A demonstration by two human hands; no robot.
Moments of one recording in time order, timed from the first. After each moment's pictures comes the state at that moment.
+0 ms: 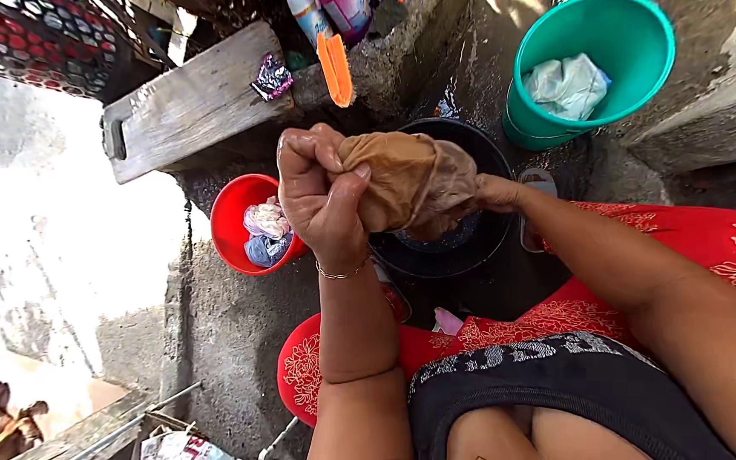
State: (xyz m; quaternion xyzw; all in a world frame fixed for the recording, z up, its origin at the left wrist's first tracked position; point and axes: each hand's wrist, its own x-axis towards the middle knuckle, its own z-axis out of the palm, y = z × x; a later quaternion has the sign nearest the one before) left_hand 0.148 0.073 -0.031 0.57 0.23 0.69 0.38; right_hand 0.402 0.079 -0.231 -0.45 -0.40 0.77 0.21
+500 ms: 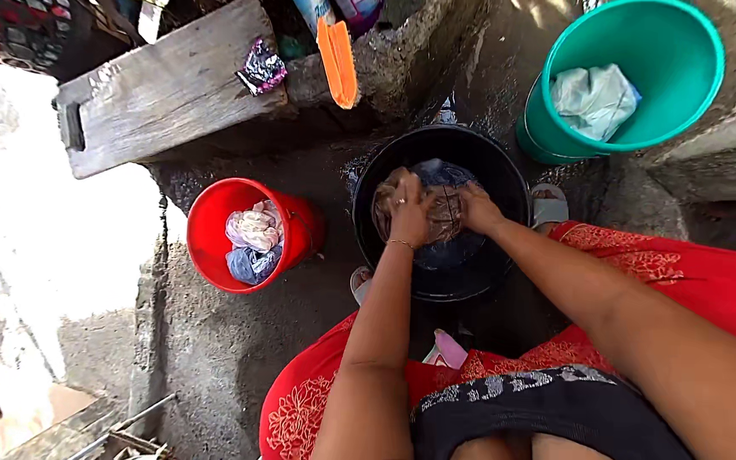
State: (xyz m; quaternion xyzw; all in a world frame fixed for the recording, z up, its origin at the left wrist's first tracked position) left_hand 0.167 0.107 -0.270 0.74 0.59 -0.06 0.32; right_hand 0.365 0.103 -0.337 -0.66 -0.63 0.41 -0.01
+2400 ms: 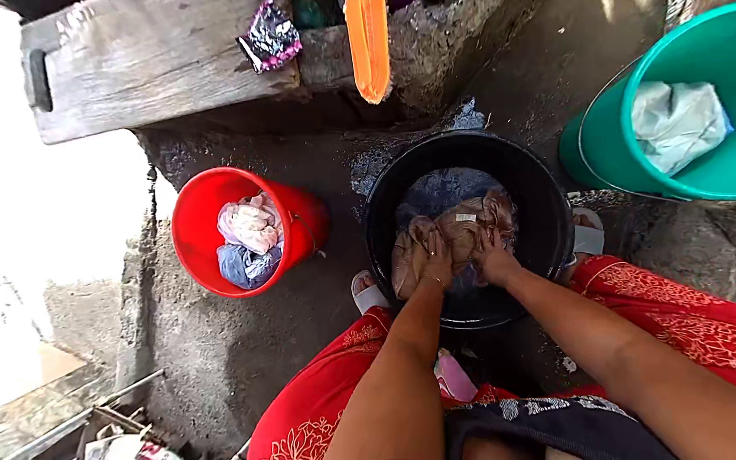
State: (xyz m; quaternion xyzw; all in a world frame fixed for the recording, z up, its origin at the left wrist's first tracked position) left_hand 0.191 0.052 -0.401 0.67 0.52 -0.32 0.43; right_hand 0.348 0.070 -0.383 -0.52 -0.66 0.43 -0.34
